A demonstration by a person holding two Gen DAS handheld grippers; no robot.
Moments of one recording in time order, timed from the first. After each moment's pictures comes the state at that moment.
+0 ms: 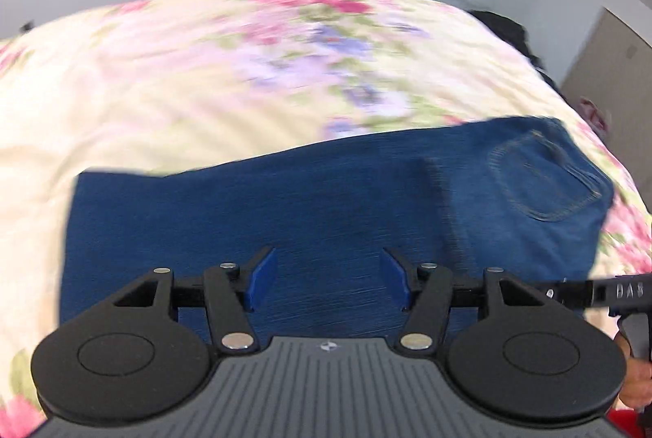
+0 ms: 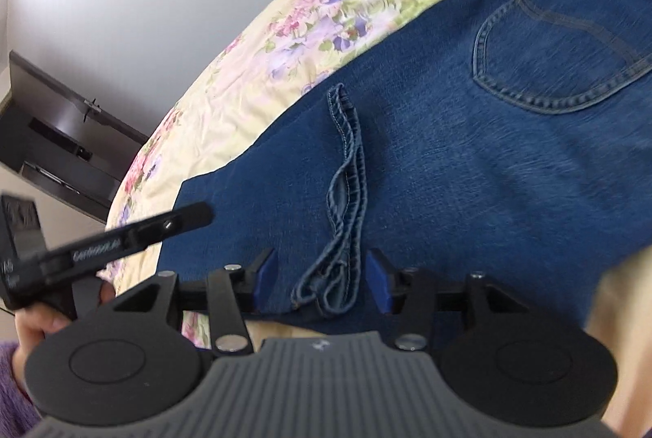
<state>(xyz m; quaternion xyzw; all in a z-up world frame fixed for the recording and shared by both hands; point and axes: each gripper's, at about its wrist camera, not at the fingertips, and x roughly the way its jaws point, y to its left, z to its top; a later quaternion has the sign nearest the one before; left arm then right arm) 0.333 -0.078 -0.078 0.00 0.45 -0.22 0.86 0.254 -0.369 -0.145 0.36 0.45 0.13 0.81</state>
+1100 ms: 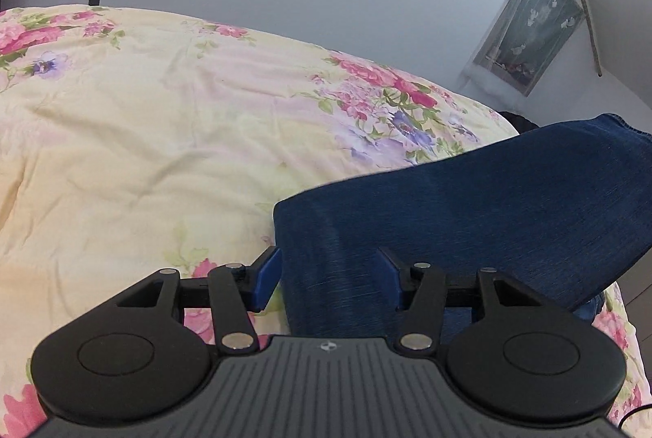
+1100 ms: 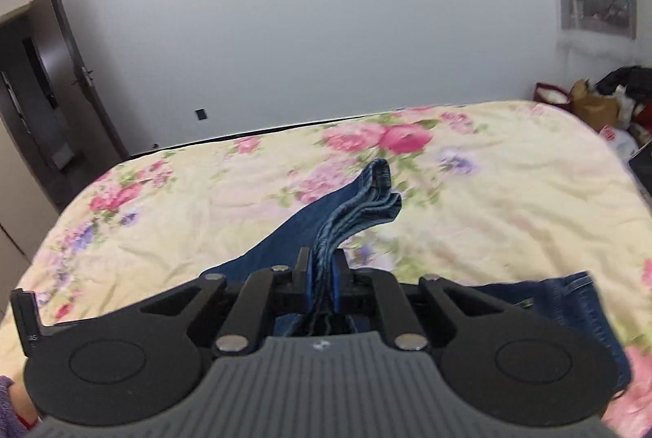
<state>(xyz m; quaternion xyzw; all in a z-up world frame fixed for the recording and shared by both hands) 0.339 0.015 -0.050 -0.12 0.39 -0.18 0.90 0.292 -0.399 0.125 0.09 0.34 0.06 0.94</state>
